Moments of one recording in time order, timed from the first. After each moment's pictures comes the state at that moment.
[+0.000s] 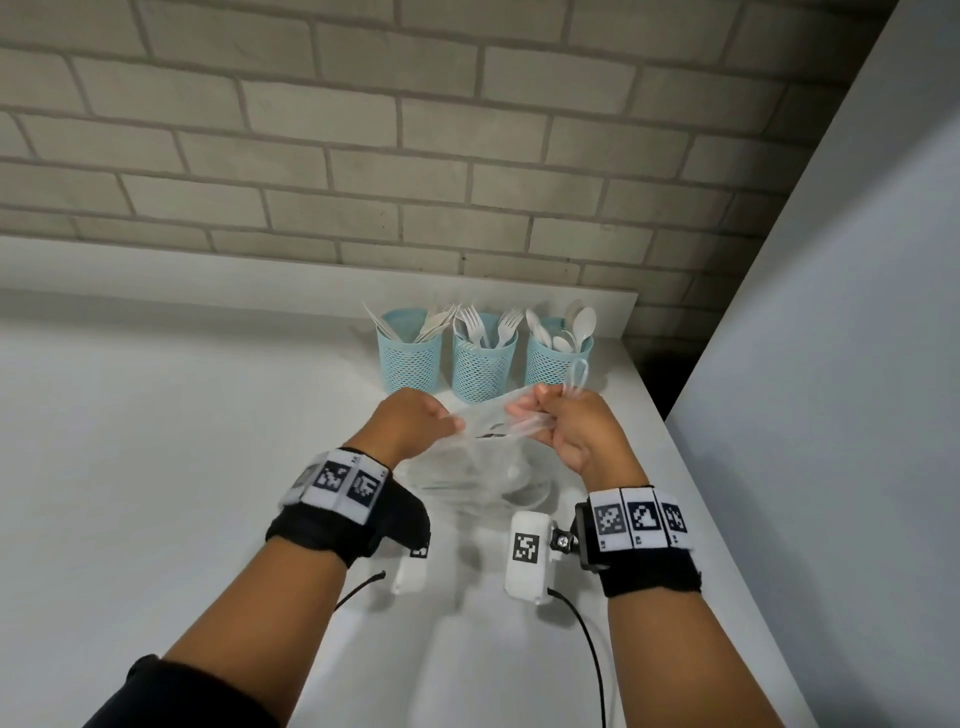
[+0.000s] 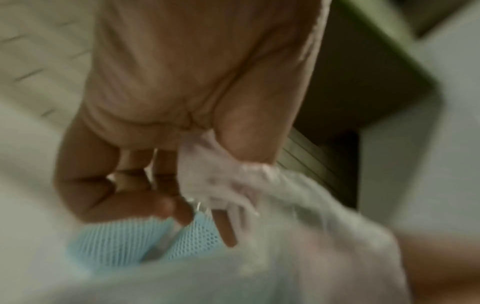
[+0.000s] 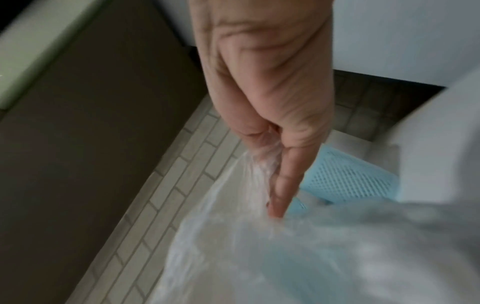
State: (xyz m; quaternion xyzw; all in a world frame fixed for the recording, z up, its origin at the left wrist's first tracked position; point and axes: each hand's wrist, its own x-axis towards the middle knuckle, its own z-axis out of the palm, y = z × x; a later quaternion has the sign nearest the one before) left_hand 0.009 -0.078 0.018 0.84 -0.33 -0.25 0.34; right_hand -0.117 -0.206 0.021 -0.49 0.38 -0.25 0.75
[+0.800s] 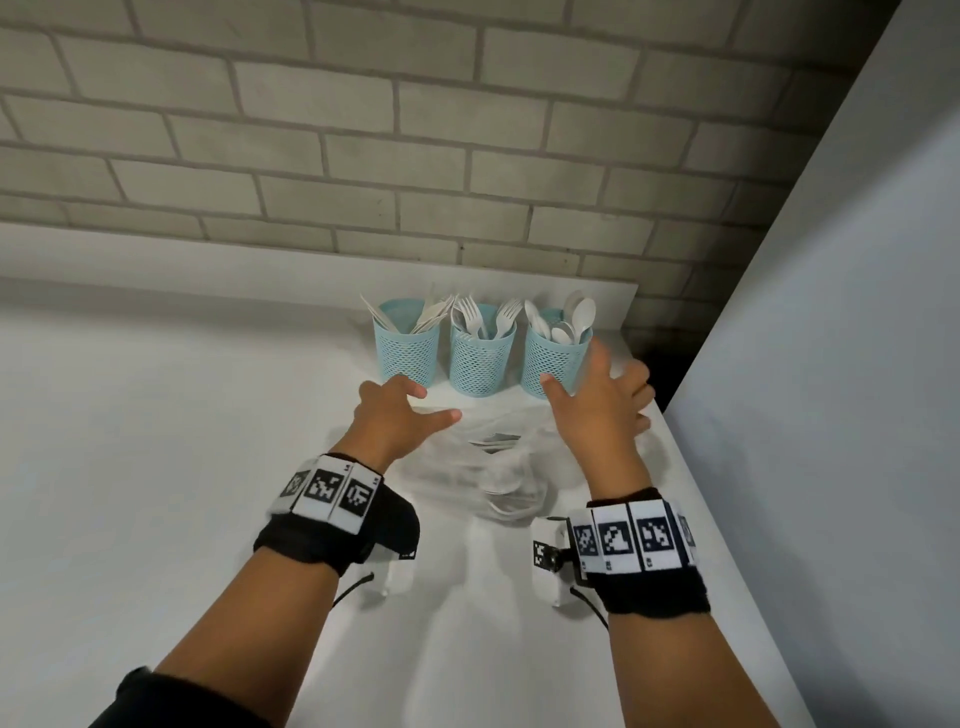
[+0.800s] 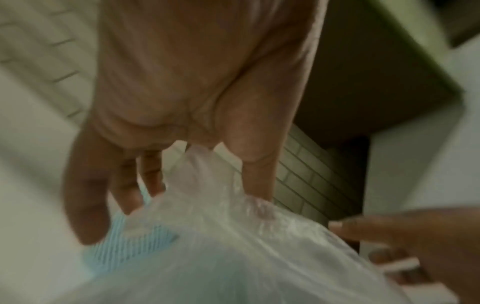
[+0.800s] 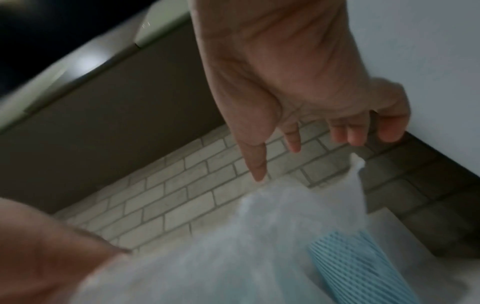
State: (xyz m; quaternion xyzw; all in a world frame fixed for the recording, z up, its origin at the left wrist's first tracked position) left_hand 0.015 -0.073 0.002 0.86 -0.24 -0.23 0.39; right_hand -0.132 -0.200 0.027 -0.80 0.52 -0.22 0.22
